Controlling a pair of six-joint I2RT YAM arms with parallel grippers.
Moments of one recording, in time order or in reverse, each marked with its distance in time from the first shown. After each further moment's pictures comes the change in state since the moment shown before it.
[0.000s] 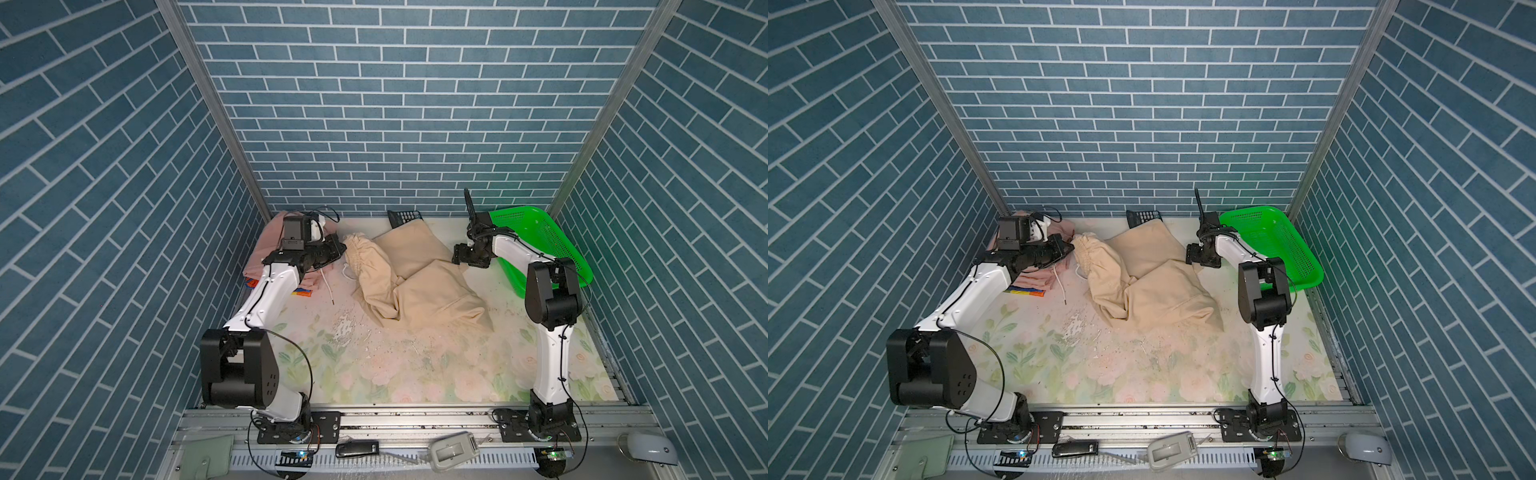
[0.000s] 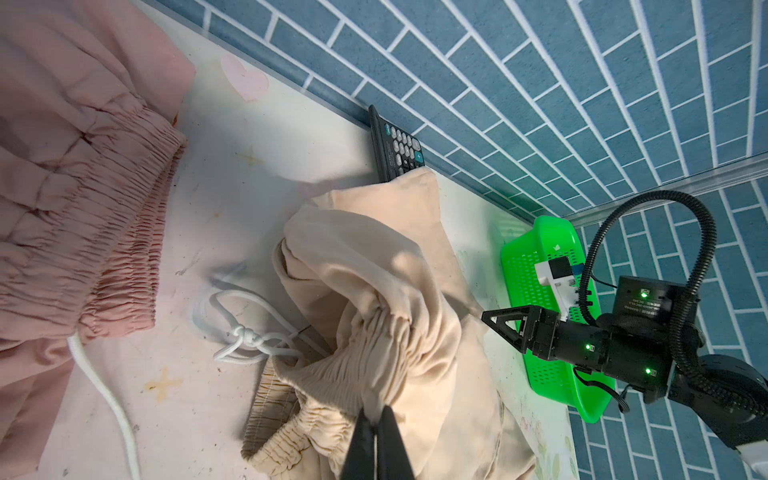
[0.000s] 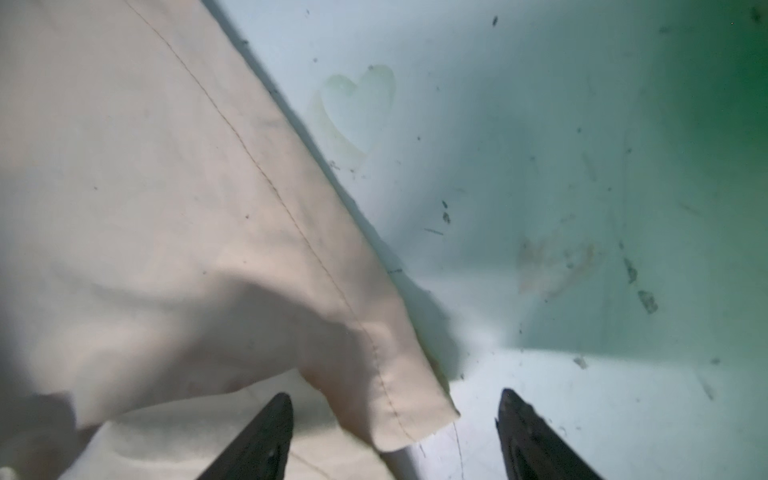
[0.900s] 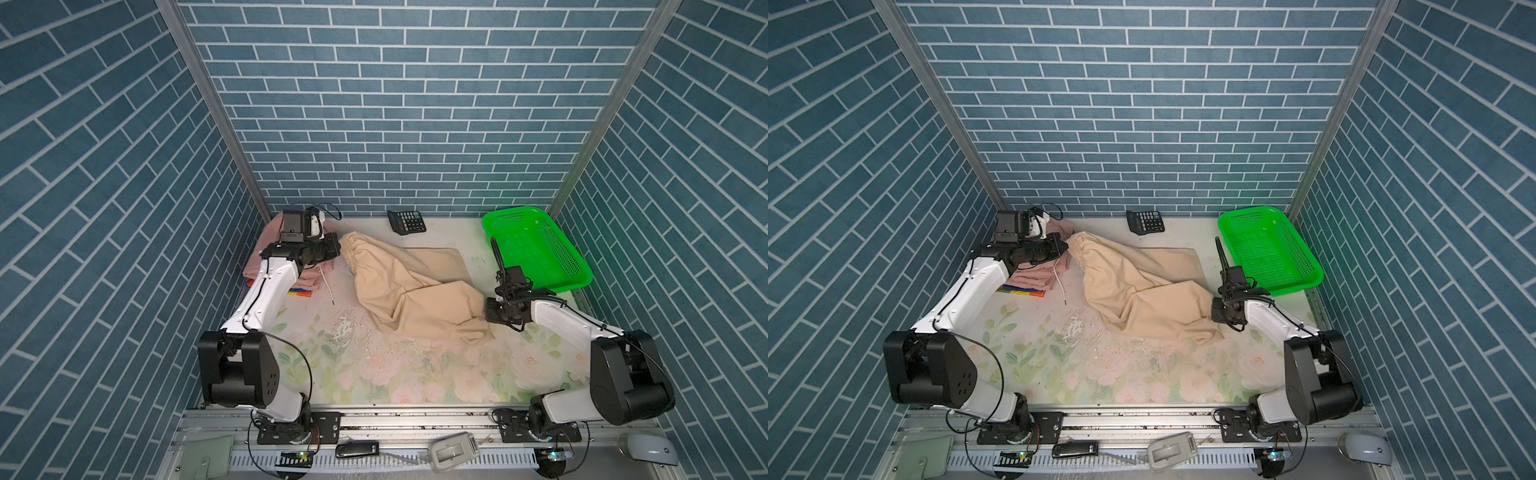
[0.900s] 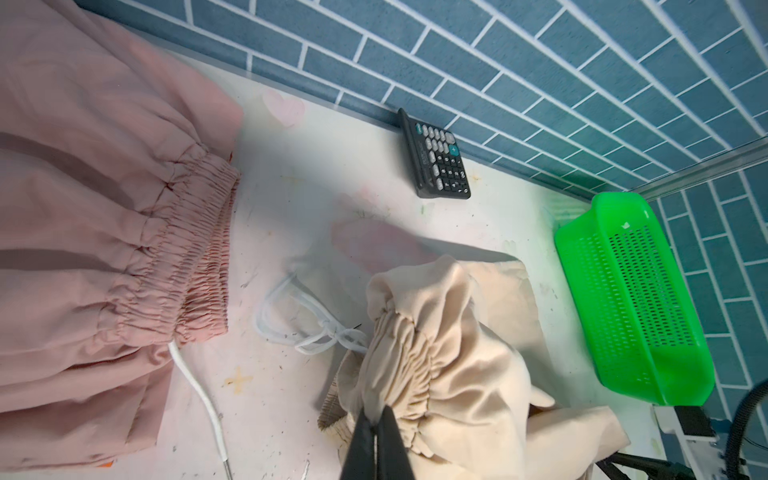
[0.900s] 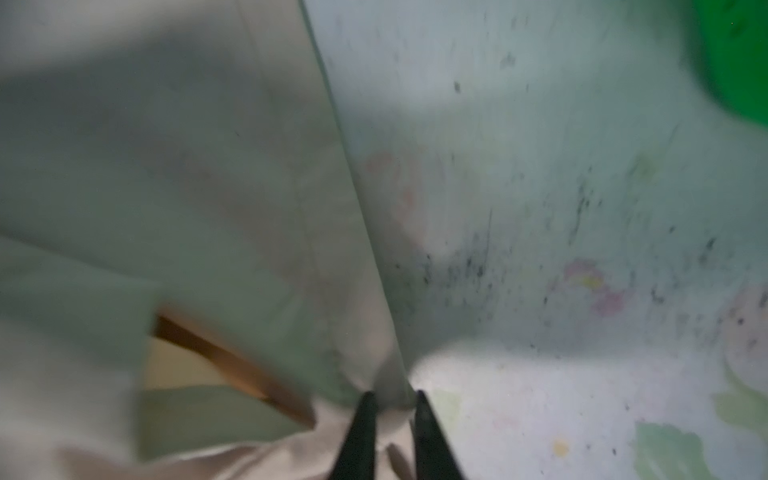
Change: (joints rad) left arm -0.011 0.008 0.104 -0.174 -0.130 0.182; right arm -0.002 -0.739 -0.937 0.142 0.076 0.060
